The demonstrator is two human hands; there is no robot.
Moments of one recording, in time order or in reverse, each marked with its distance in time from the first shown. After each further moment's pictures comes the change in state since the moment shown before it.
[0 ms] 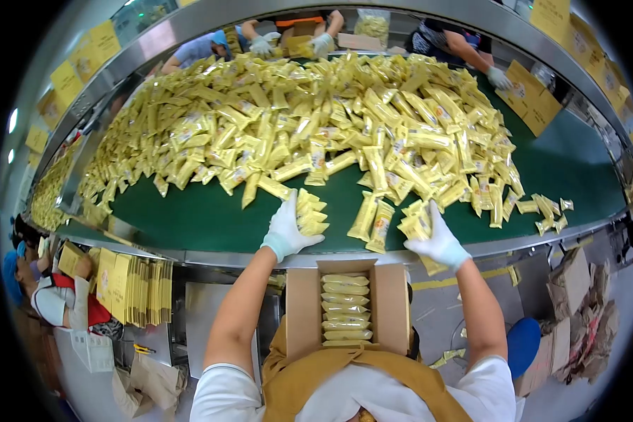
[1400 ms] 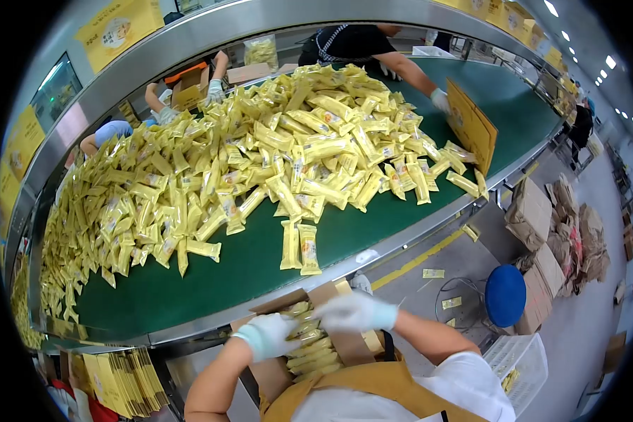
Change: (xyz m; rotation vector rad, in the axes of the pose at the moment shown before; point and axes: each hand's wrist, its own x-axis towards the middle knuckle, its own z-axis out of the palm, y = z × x) left_hand -0.060 0.141 -0.048 0.319 -1.141 0.323; right_hand -0.102 -0.092 0.042 0.308 -0.317 -0.209
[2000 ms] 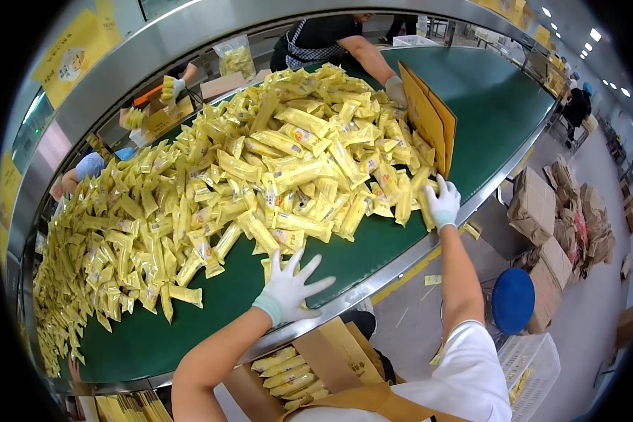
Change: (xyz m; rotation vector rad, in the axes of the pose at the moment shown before) left_hand 0.177 -0.031 -0.079 0.617 0.609 0.321; right_hand -0.039 0.236 -0.296 -0.875 1.305 0.818
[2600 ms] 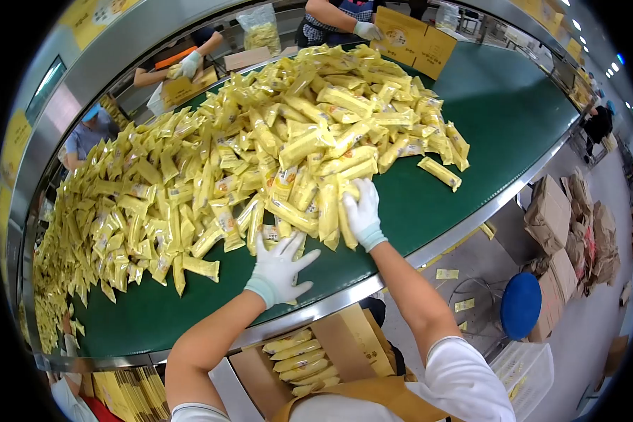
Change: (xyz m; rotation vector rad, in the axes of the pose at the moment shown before) left_hand -0.057 -0.035 0.021 -0.078 0.102 -0.268; right_hand -0.169 -0.224 0.059 0.711 -0.115 -0.400
